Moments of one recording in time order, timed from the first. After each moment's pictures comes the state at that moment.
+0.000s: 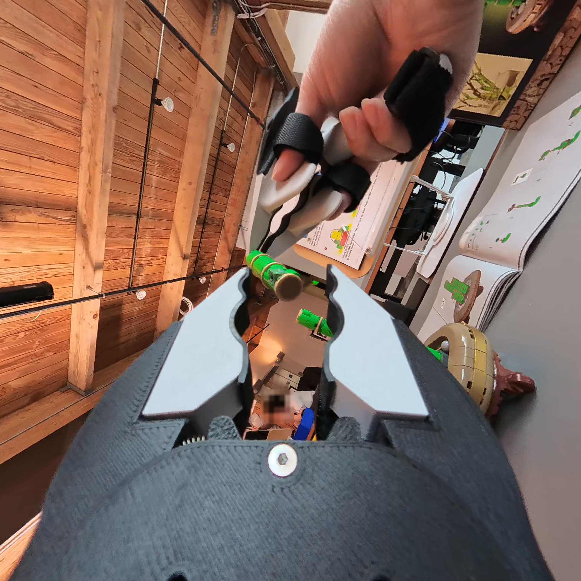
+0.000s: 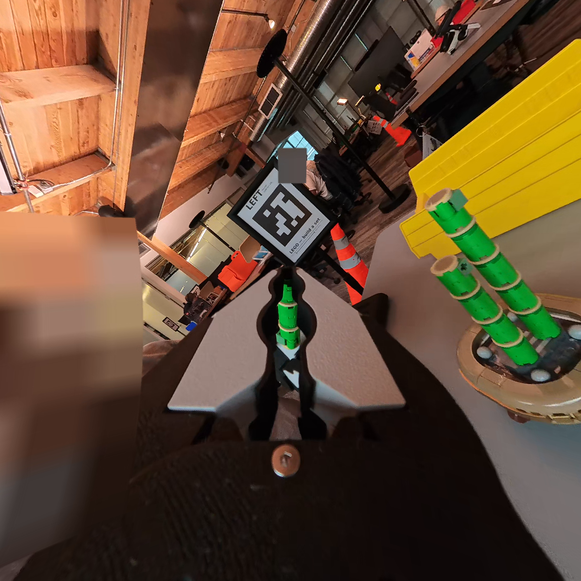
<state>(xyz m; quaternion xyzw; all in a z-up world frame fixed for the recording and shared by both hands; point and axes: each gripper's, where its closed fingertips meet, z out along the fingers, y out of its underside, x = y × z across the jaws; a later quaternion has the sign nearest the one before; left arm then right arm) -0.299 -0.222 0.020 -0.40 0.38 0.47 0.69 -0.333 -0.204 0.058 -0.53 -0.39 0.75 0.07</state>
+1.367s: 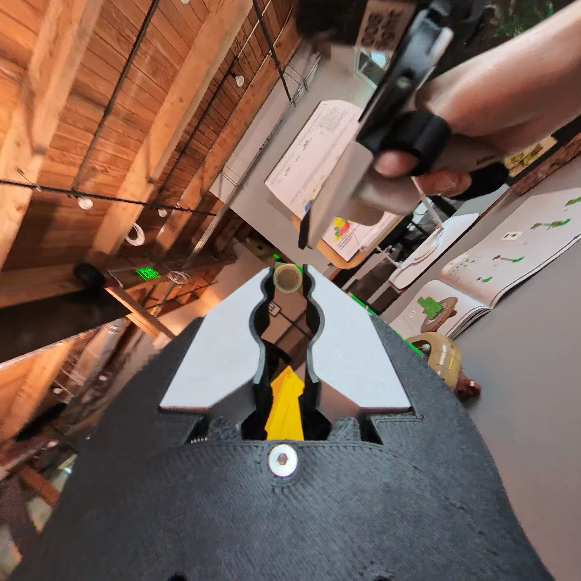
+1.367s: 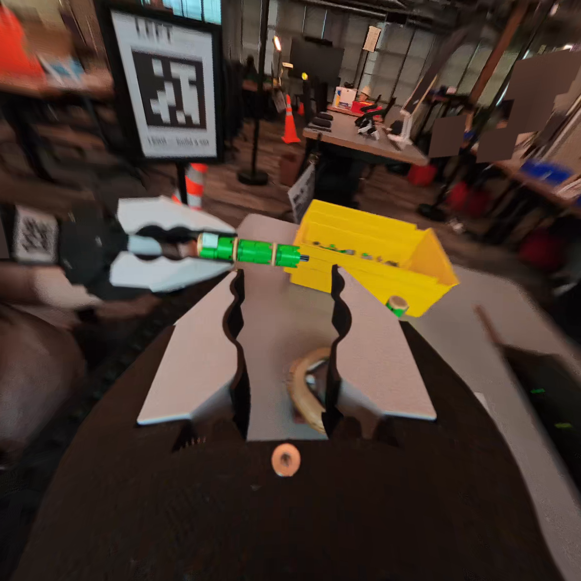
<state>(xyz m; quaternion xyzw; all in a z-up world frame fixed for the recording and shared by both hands) -0.339 -0.258 0.052 -0.50 0.27 0.35 0.74 -0.346 -0.228 0.054 -0.40 -0.64 0.48 0.44</state>
